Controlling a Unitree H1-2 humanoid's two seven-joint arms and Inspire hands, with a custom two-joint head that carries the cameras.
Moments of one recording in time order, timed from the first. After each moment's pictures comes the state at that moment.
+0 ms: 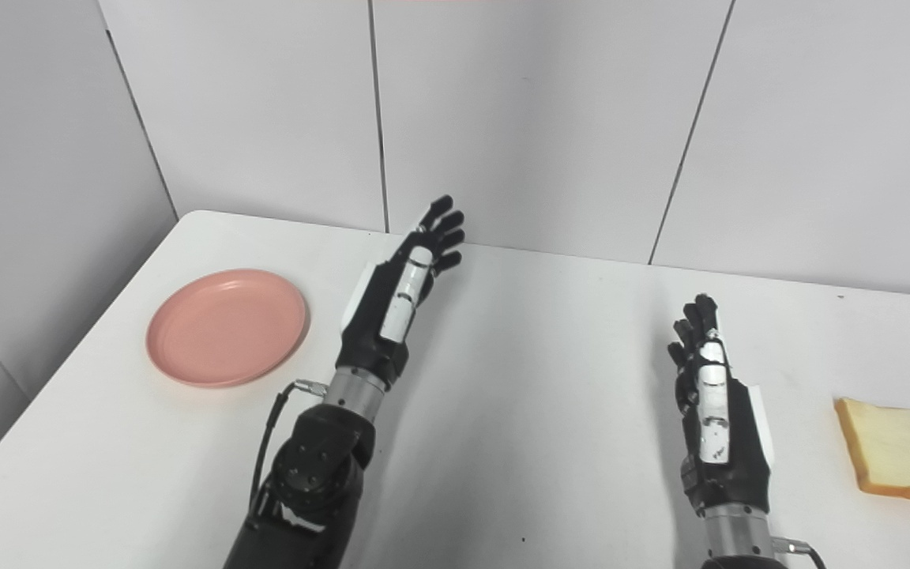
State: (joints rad) left arm -0.38 -0.12 -0.08 -0.06 0.08 0.08 0.02; right arm -0.15 -0.07 -0.06 -0.18 0.18 0.07 0.06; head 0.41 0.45
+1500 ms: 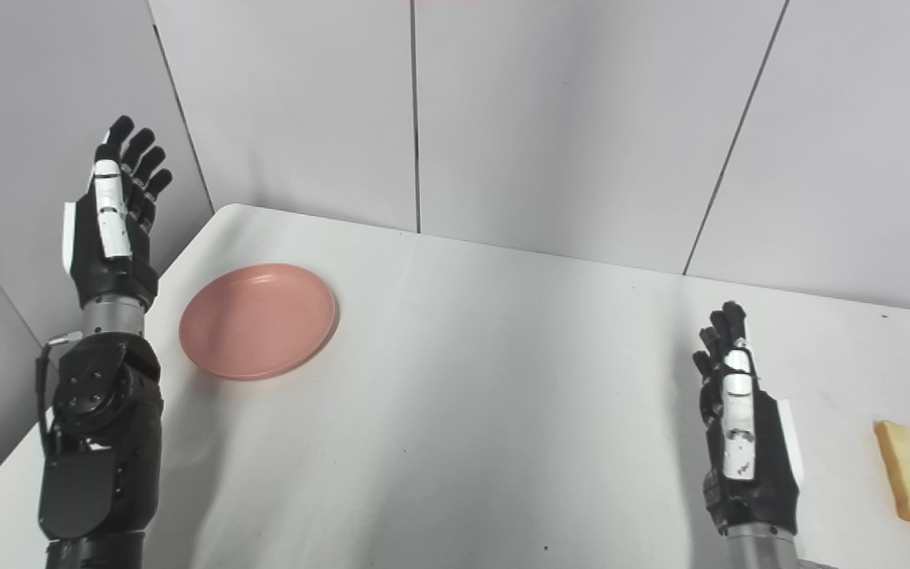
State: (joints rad) left arm -0.40 0.18 0.40 -0.05 -0.14 0.10 0.14; right arm -0.14 -0.06 -0.03 -0.27 0.15 0.13 0.03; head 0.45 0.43
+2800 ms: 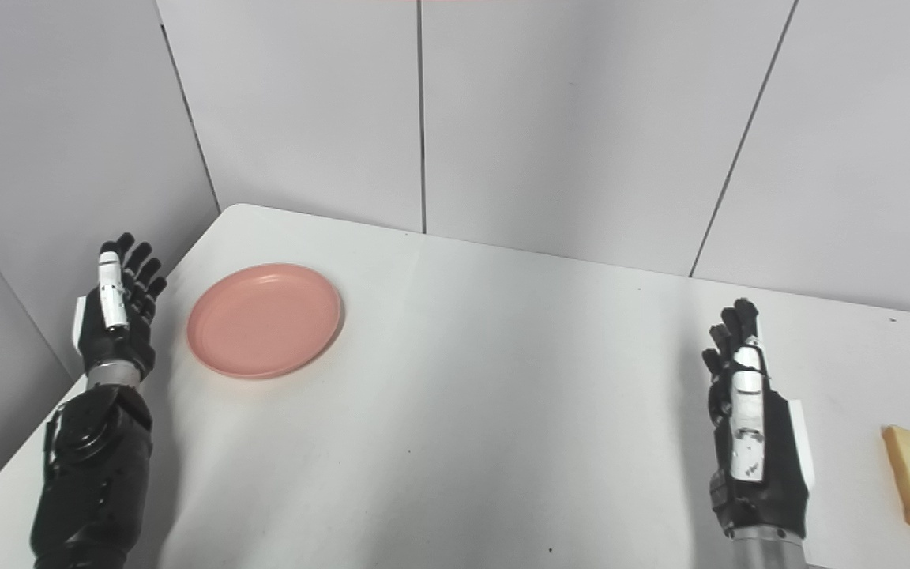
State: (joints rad) left arm -0.37 0.24 0.46 0.33 -0.29 0.04 0.14; right arm -0.14 -0.04 -0.03 -0.31 0.14 0.16 0.03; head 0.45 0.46
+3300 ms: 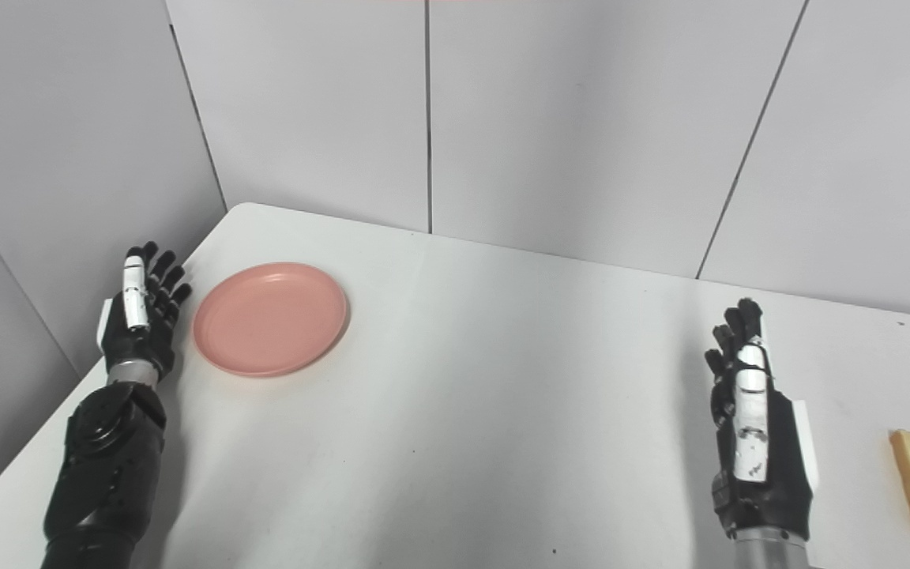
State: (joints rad) left arm -0.40 0.25 0.42 0.43 -0.33 0.01 0.09; right arm -0.14 -0.03 -0.03 -0.33 0.14 0.19 0.02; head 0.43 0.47
